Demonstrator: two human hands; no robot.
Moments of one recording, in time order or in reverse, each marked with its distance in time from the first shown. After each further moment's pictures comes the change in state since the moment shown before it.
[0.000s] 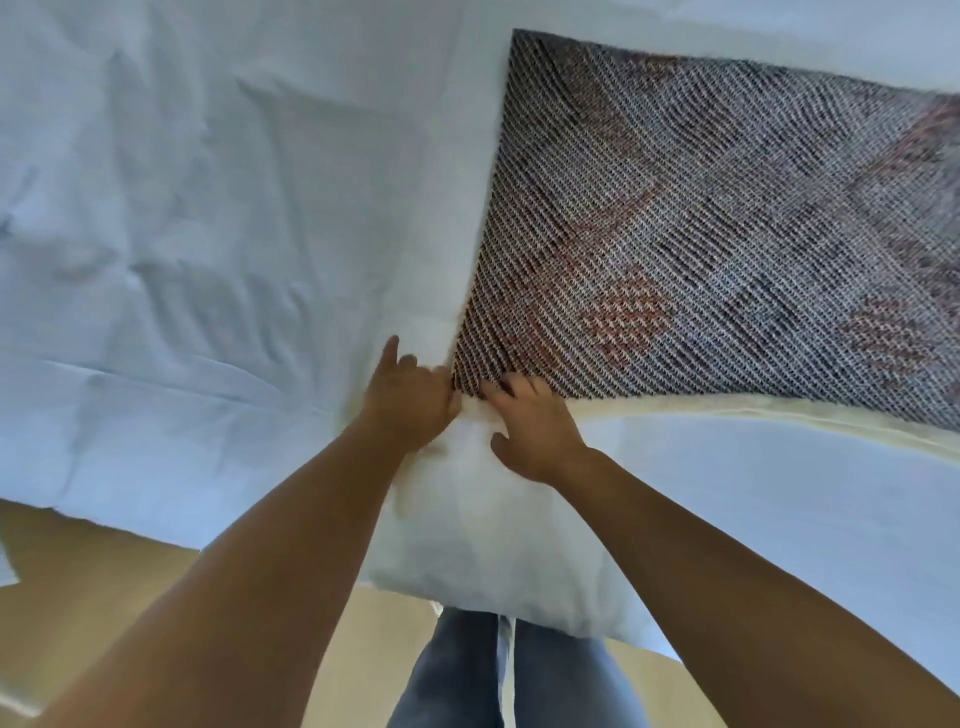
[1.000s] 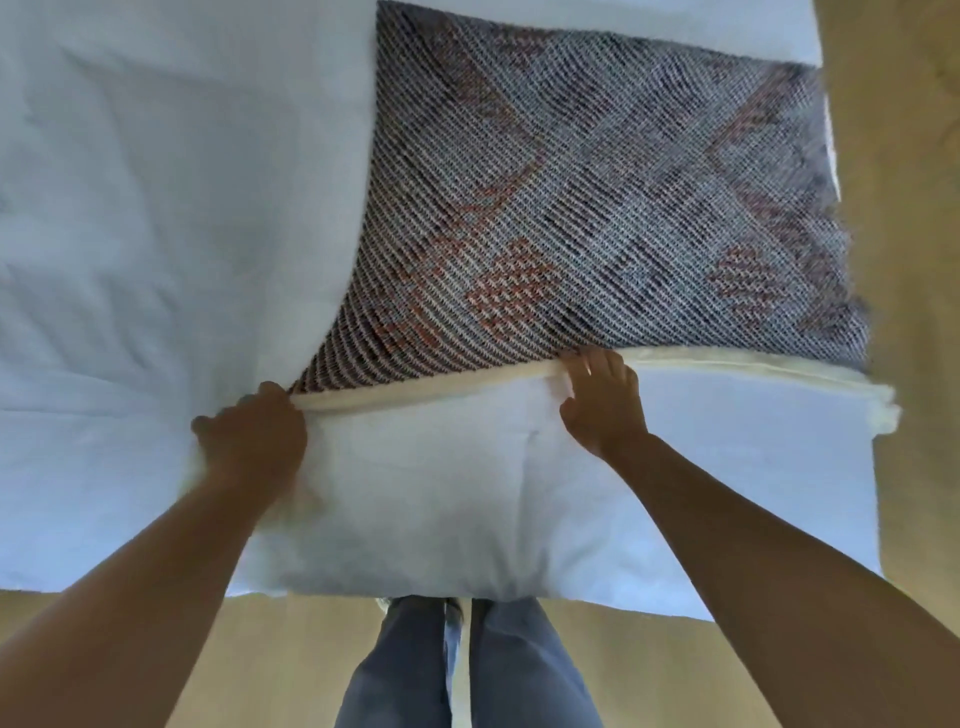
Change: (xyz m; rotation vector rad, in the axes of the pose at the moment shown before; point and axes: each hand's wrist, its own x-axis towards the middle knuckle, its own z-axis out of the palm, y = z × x) left_hand -0.032 0.001 0.033 -0.061 -0.015 -0.502; right_hand -0.078 0.131 -0.007 -0.136 0.230 0.410
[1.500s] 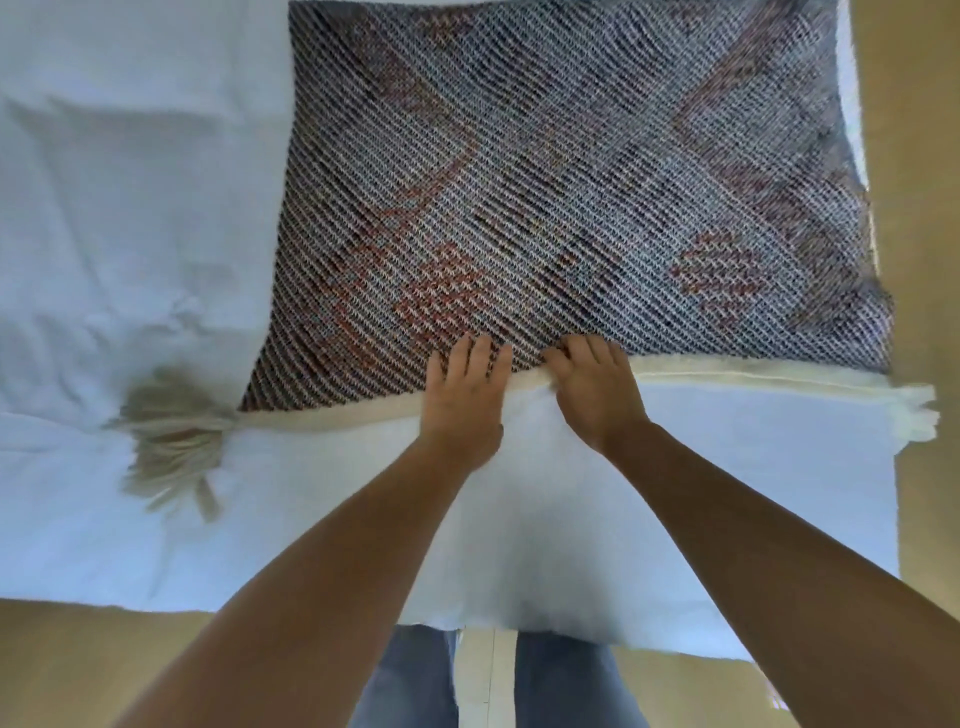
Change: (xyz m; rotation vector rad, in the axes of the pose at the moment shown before) left_hand -0.033 0.251 -0.035 0.017 0.072 0.567; right_hand 0.033 0.084 -0.006 0.015 0.172 -0.254
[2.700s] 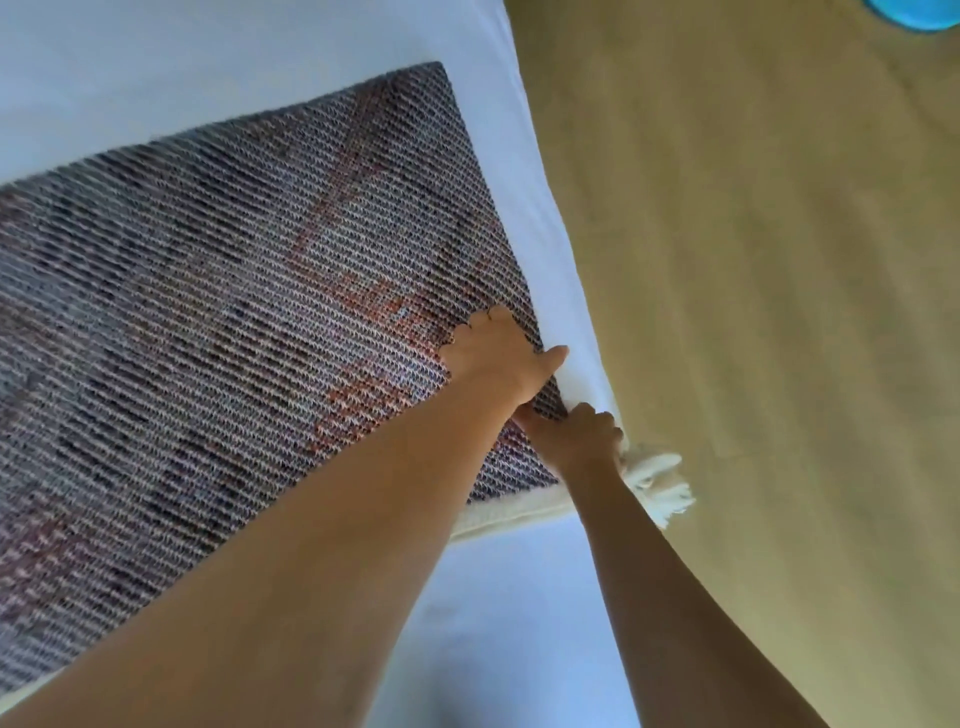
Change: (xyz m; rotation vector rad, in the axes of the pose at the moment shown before) left_hand 0.266 0.359 -0.104 -0.214 -0.191 -0.090; right_hand -0.021 0.329 -0.007 0.674 -0.408 1.141
